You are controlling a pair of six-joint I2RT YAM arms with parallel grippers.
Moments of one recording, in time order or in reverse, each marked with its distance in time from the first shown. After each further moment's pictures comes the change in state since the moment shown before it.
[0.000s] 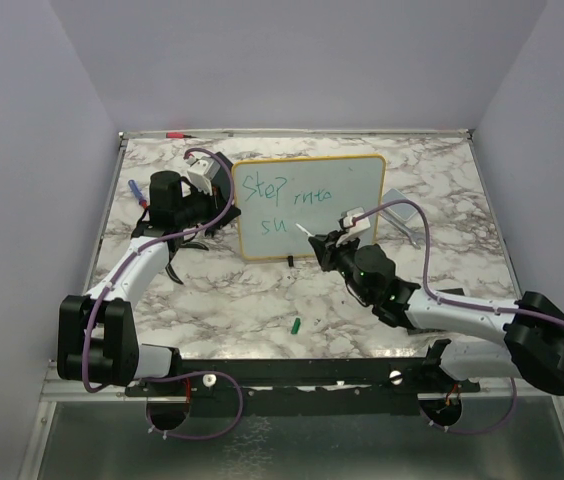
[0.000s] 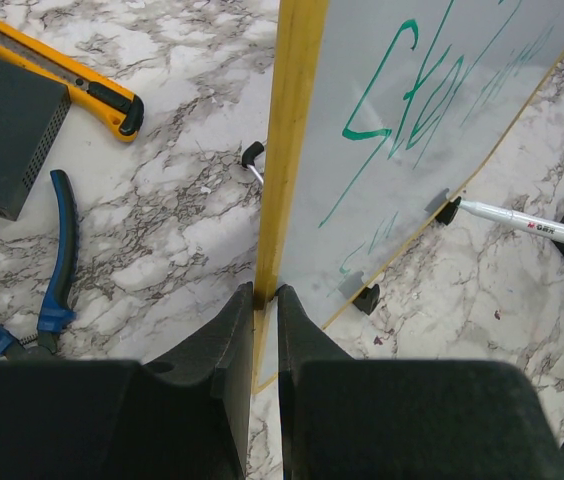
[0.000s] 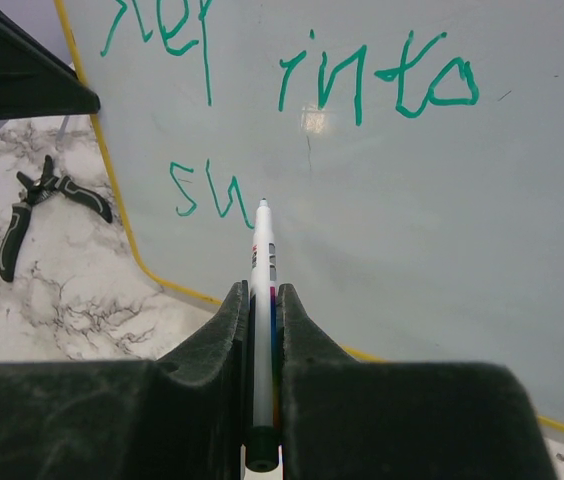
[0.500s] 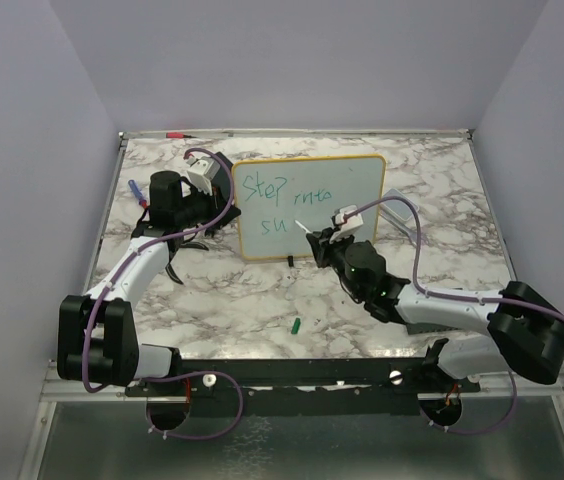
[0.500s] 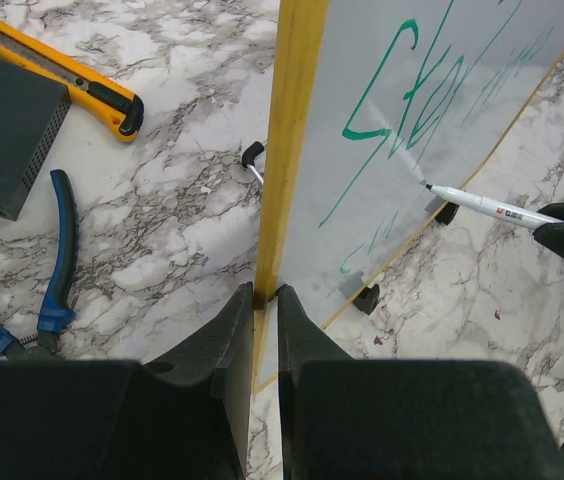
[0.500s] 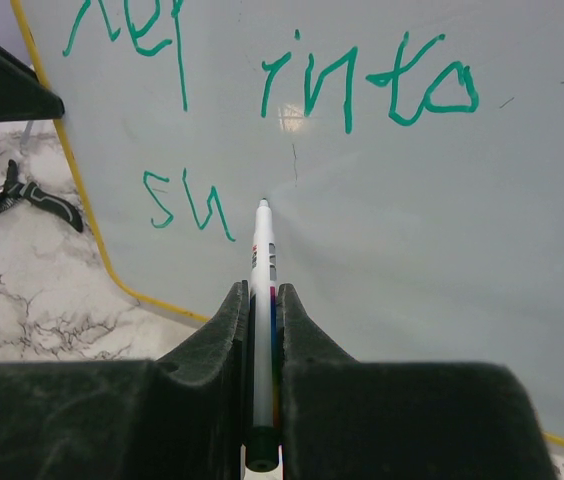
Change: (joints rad) left arm 0.000 0.000 0.000 0.000 0.000 0.000; right arm 0.000 0.088 0.032 0.031 0.042 -0.019
